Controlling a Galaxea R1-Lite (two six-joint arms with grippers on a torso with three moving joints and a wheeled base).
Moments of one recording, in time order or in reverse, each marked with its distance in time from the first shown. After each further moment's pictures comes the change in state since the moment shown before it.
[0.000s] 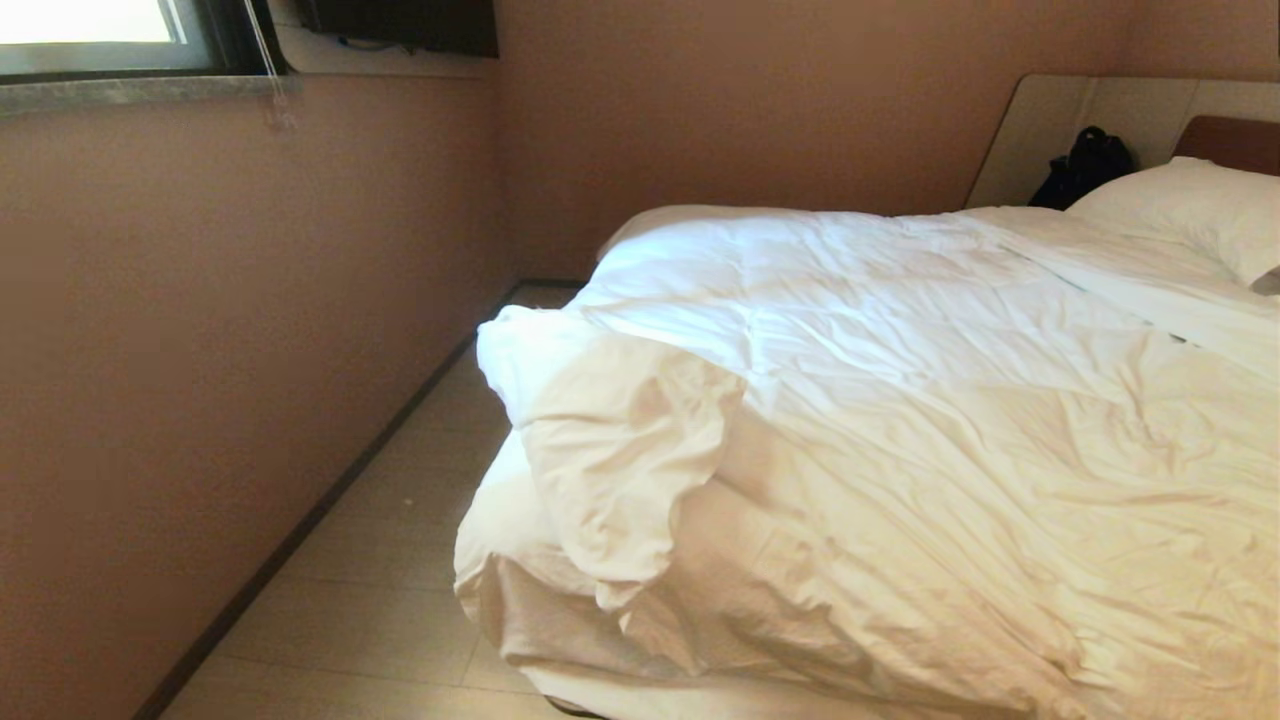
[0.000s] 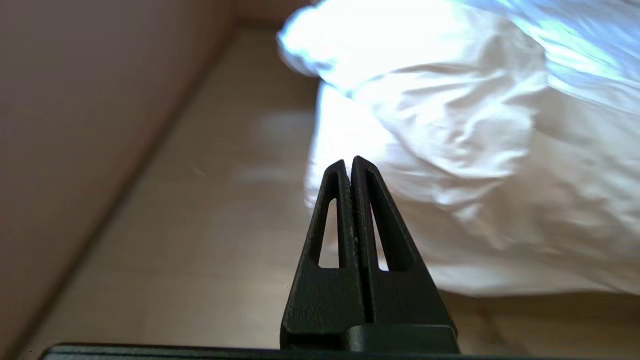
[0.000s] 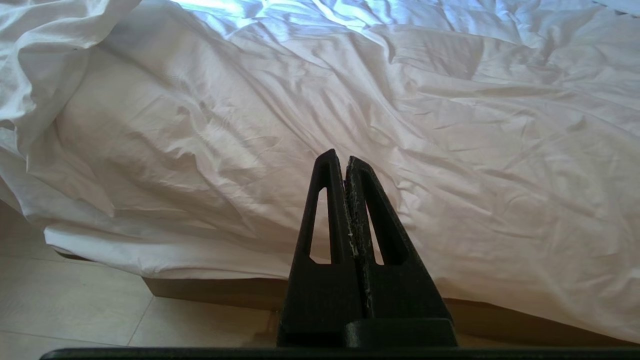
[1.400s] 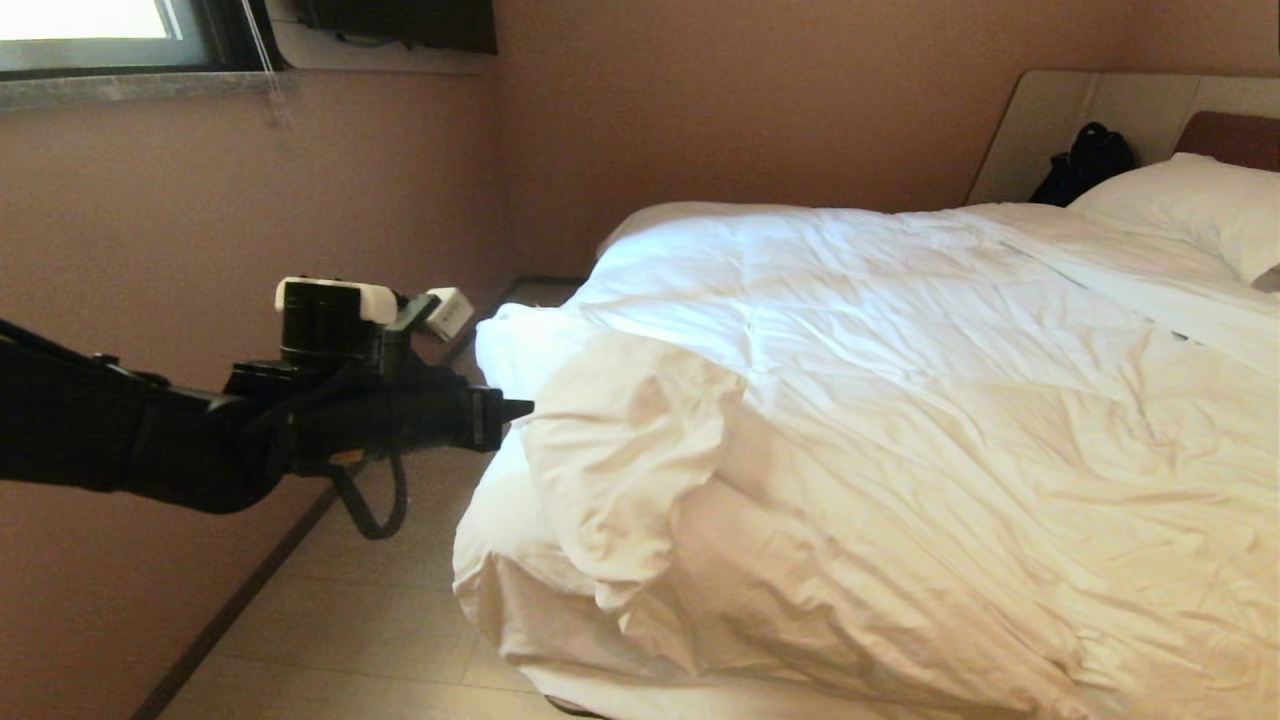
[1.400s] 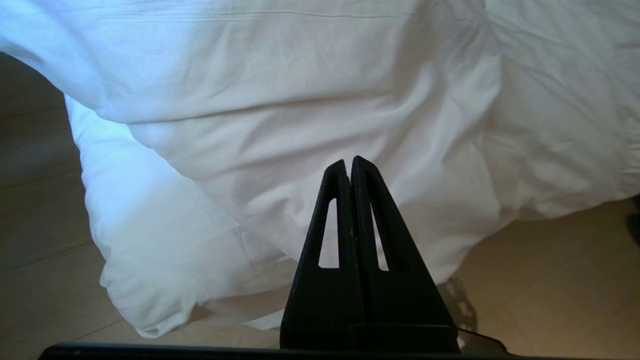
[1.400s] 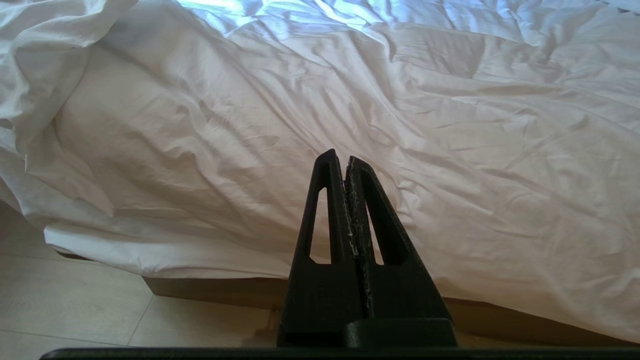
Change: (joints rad) left arm -0.264 1.587 -0.725 -0.462 -0.310 0.000; right arm 0.000 0.000 0.000 0.000 0.000 0.000
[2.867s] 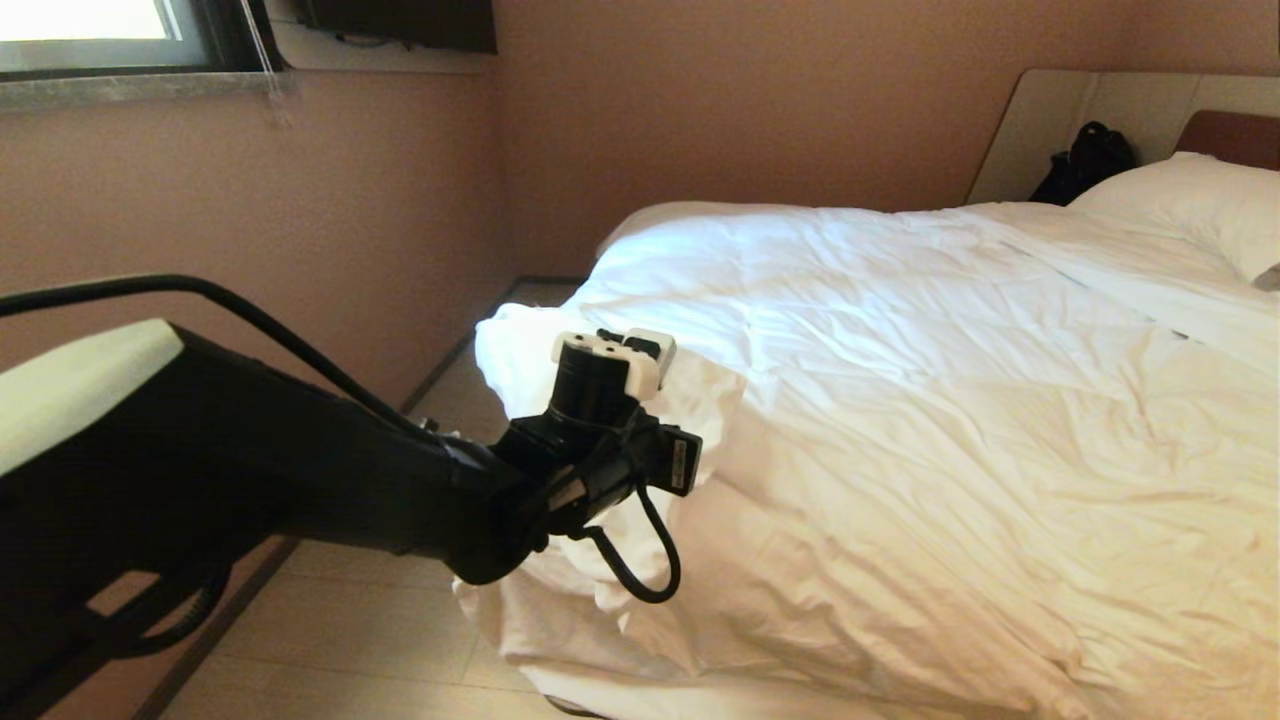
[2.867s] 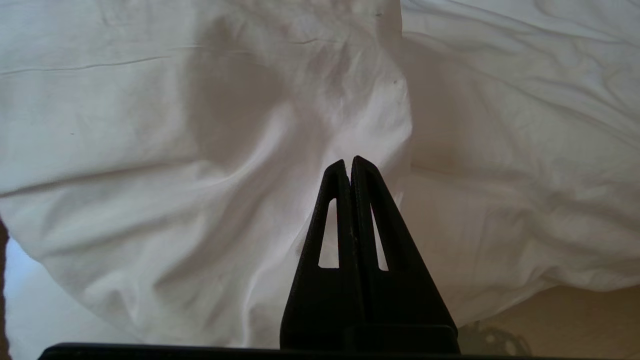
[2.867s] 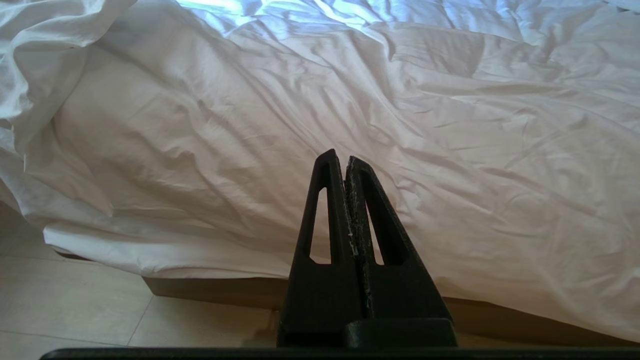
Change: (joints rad) left arm -0.441 0.227 -0.165 -0.131 0.579 -0.004; right arm 0.000 0.000 0.000 0.000 0.000 0.000
